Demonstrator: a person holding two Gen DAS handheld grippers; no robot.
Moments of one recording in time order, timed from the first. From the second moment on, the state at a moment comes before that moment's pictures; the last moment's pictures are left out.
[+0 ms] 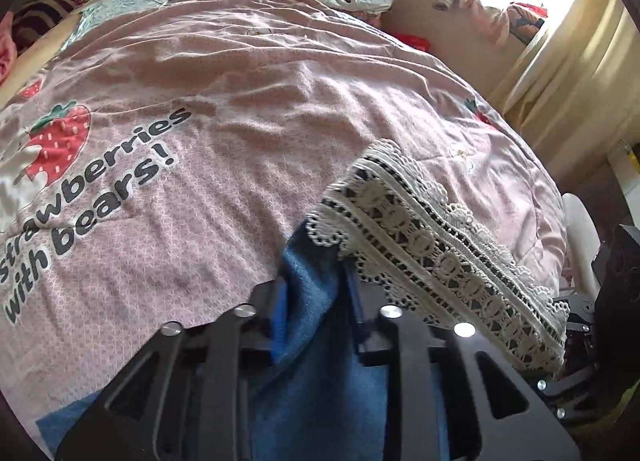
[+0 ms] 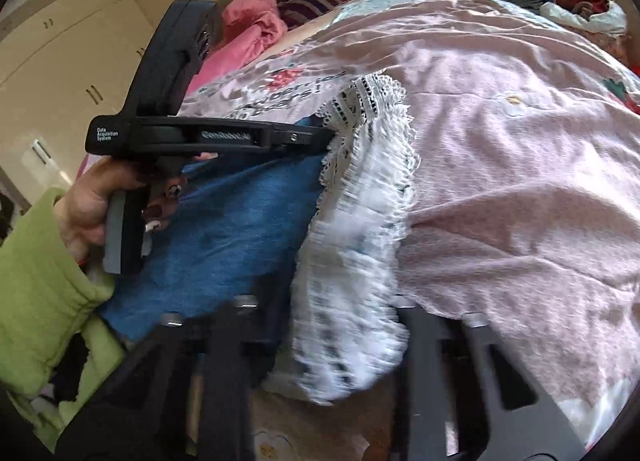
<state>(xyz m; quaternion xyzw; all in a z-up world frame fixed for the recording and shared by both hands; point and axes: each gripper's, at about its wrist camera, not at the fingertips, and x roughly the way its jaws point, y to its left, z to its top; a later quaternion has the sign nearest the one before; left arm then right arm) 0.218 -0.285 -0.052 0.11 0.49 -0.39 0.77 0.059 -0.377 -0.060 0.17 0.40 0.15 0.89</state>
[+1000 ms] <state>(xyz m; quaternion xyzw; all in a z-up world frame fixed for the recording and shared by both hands) 0.183 -0.077 -0.014 -0.14 0.41 -0.28 0.85 0.051 -0.186 -0.002 -0.03 0.39 0.29 0.88</state>
